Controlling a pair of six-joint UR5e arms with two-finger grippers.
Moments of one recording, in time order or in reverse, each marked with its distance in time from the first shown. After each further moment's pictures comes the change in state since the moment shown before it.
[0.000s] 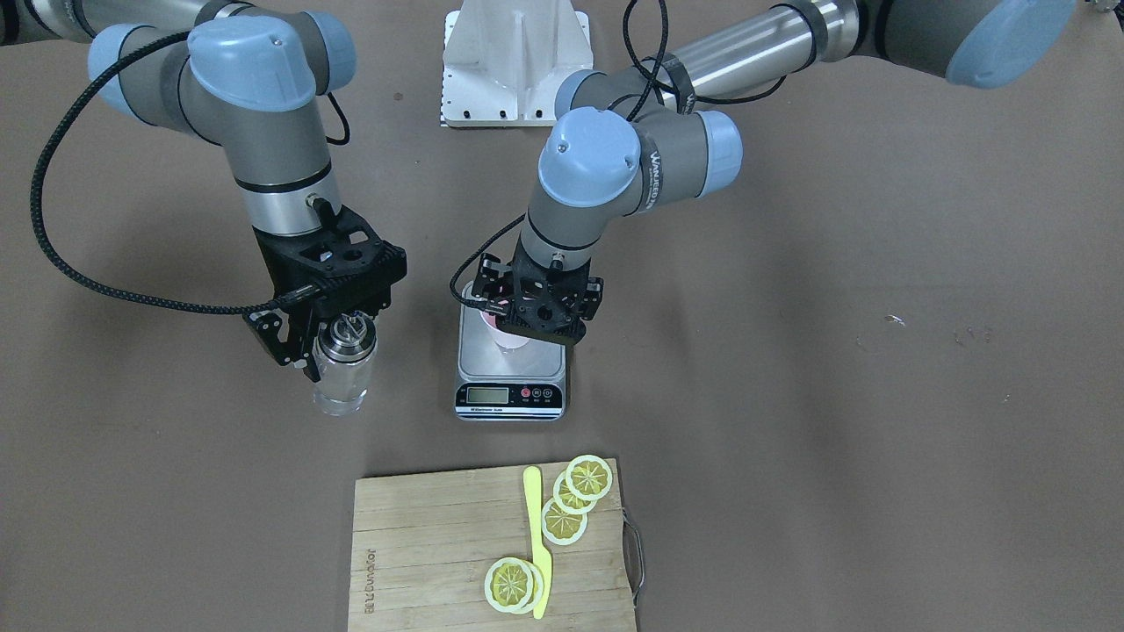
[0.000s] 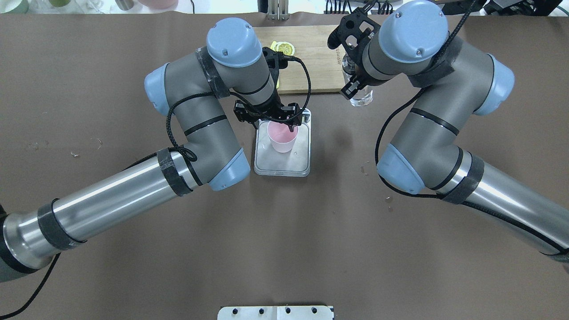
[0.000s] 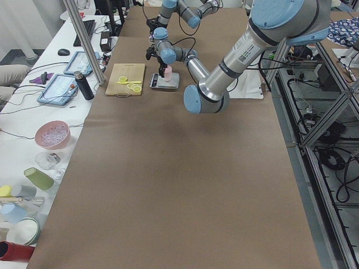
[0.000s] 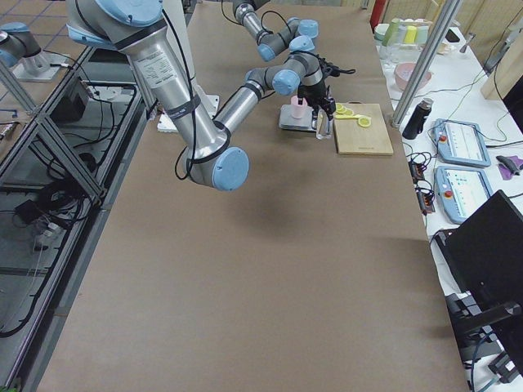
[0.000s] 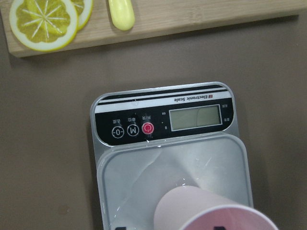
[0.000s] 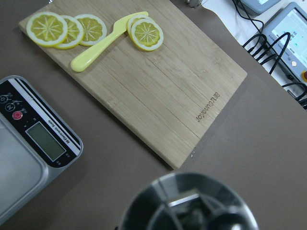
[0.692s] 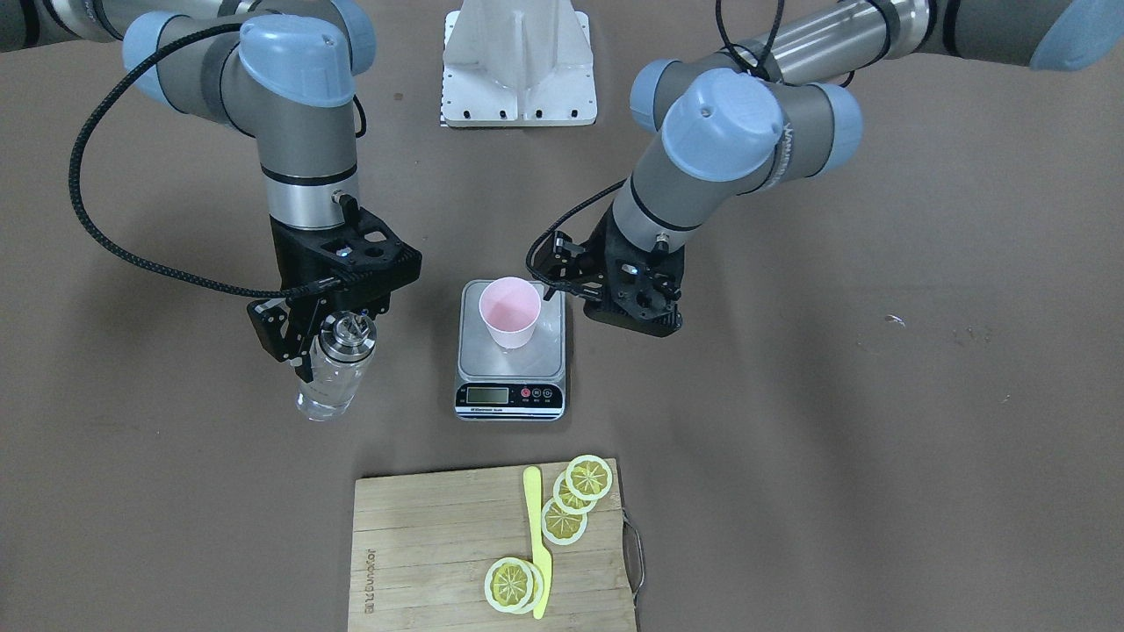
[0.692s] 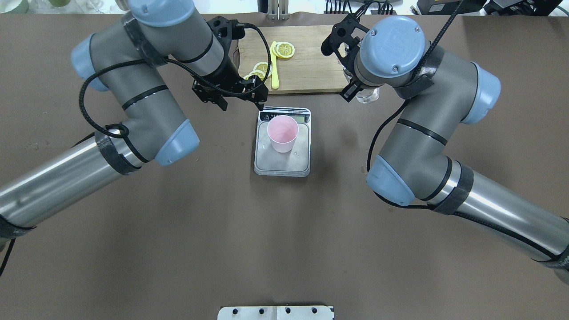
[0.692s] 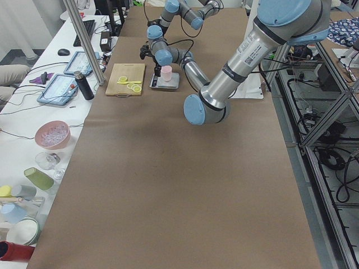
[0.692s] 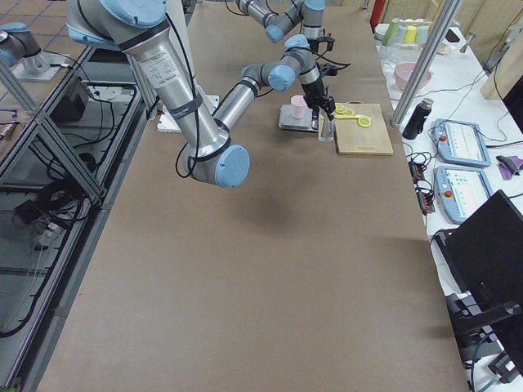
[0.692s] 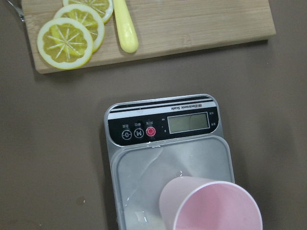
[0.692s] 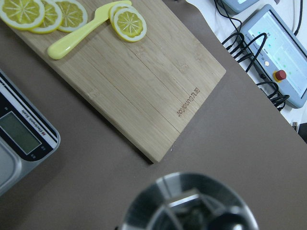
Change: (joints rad) left arm -0.147 0.145 -0.174 0.001 -0.174 0.041; right arm -0.039 0.026 0.011 -0.101 -0.134 -0.011
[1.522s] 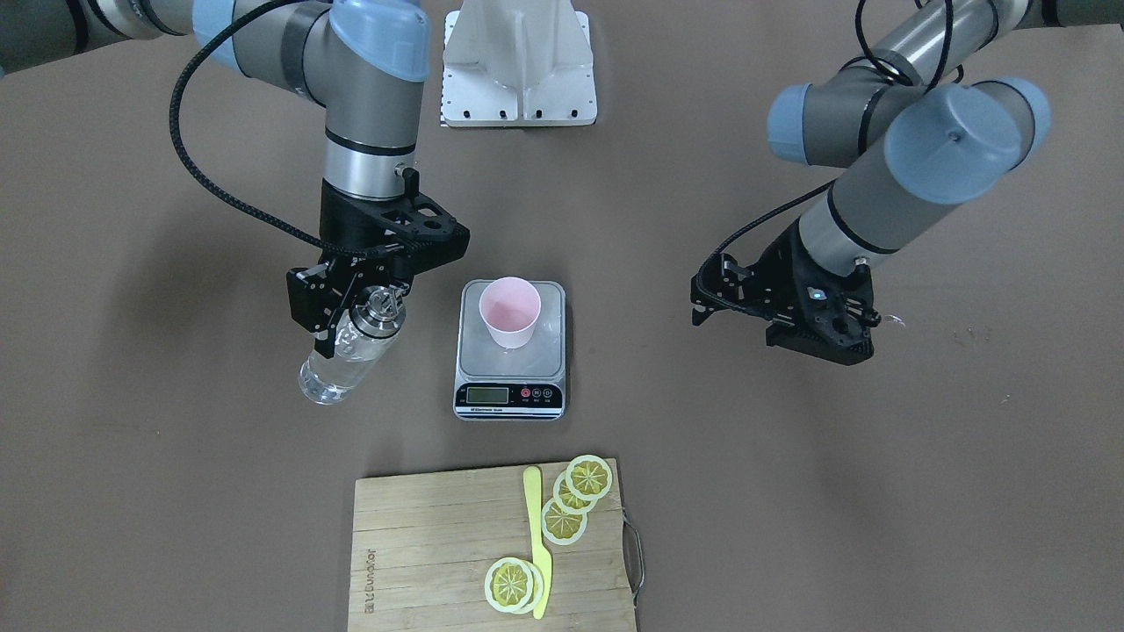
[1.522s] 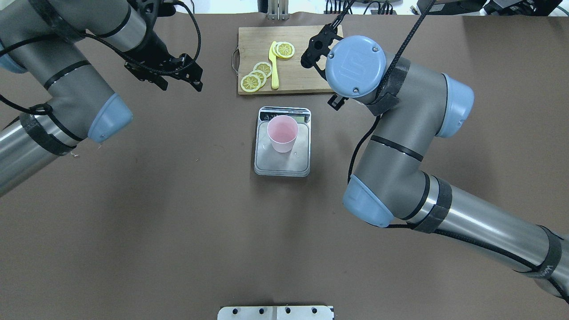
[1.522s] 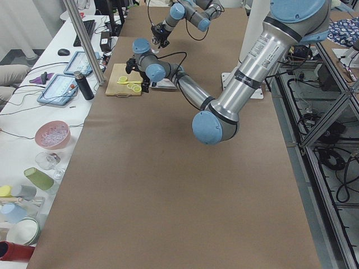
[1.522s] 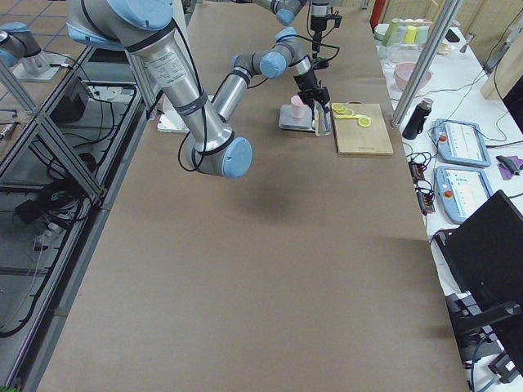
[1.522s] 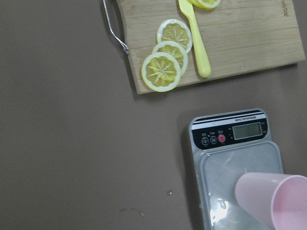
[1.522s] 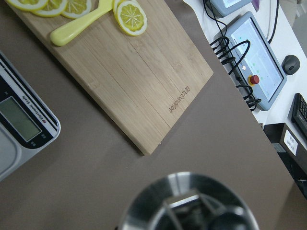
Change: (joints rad) left arm -0.163 0.210 -0.083 0.007 -0.062 0.221; right arm -0.092 0.063 0.023 -0.182 -0.193 -0.002
